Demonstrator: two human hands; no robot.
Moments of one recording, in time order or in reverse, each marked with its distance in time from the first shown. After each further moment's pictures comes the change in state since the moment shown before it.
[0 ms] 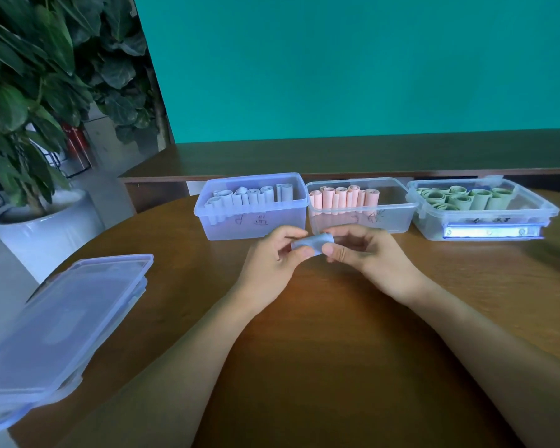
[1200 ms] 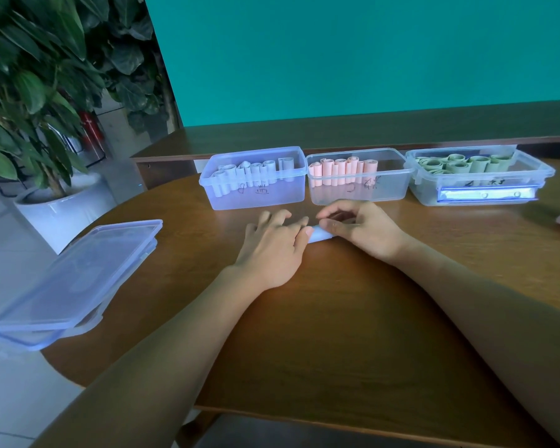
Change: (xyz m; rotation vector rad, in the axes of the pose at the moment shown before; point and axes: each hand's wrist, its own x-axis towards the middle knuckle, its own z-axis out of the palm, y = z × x) left_hand -0.032 0.007 0.011 0.955 -0.138 0.062; right_hand 0.000 0.023 -0.005 -0.346 -0.063 0.002
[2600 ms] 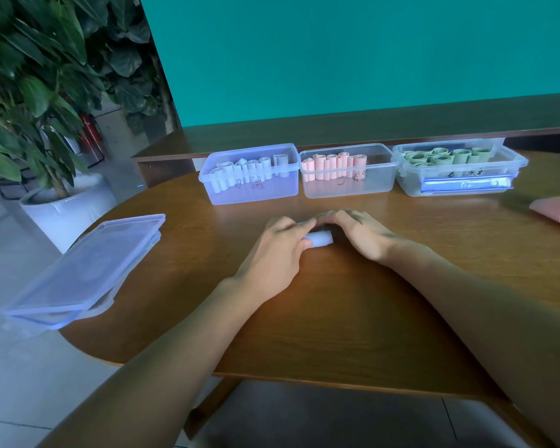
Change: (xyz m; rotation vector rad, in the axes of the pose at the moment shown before) left_hand -0.039 0.021 -0.002 -0.289 0.170 0.122; right_hand -0.037 -0.026 0.000 -0.150 -0.172 0.173
